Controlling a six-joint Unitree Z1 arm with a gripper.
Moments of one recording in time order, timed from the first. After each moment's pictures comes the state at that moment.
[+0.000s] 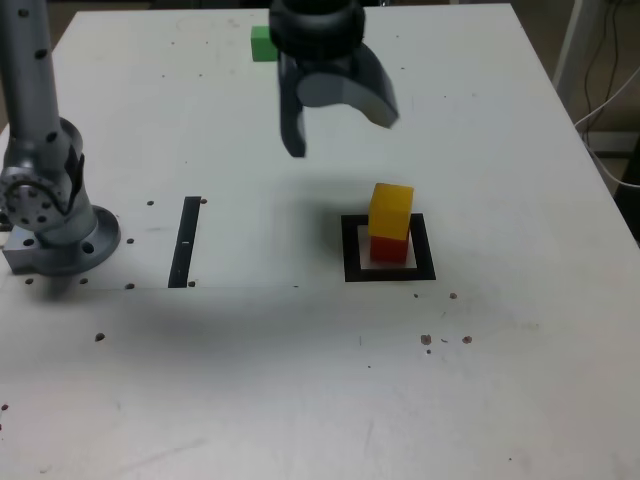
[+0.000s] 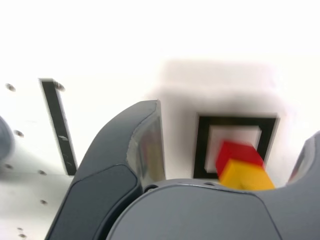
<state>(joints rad) 0.12 1.77 -1.34 1.18 0.16 0.05</state>
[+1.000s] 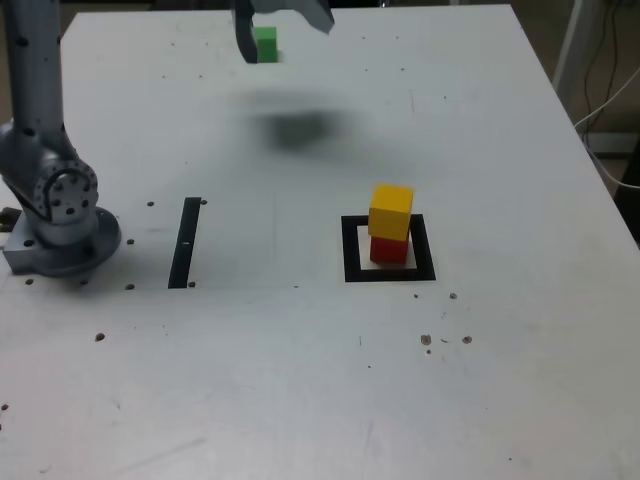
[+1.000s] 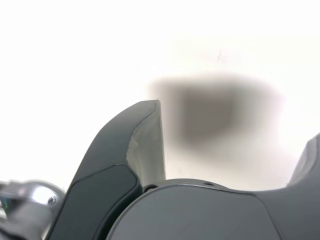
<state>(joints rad) 0.78 1.85 -1.53 1.22 0.15 0.60</state>
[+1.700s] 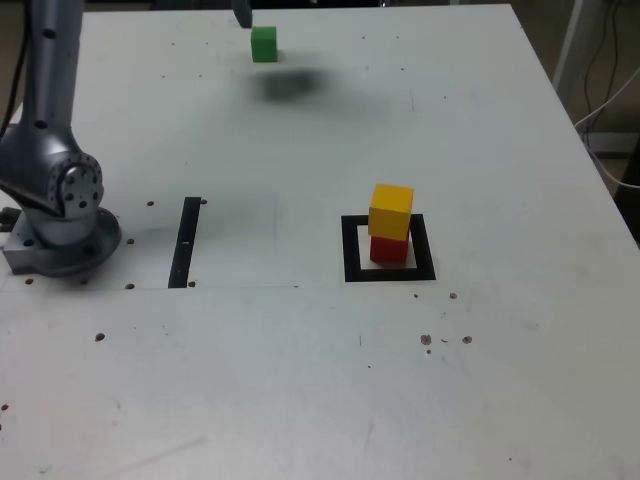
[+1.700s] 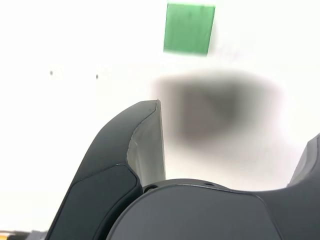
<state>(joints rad) 0.98 2.08 -1.86 1.29 0.17 0.85</state>
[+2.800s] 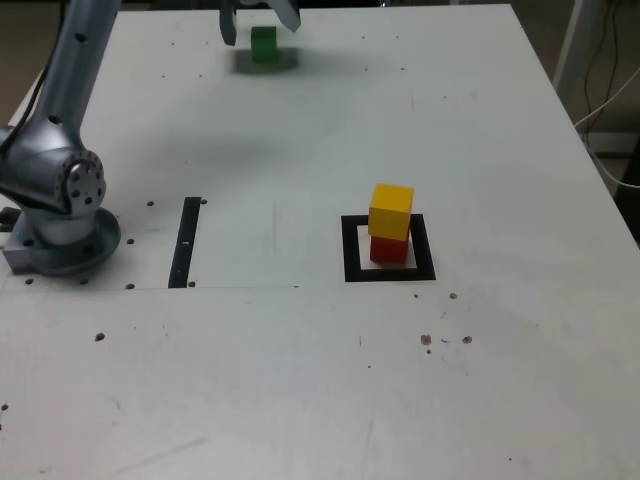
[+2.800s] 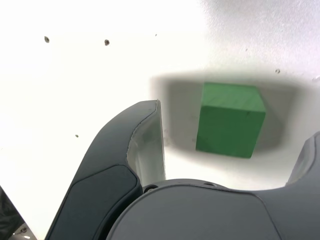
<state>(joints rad) 1.08 2.39 -2.18 1.46 0.22 1.00</state>
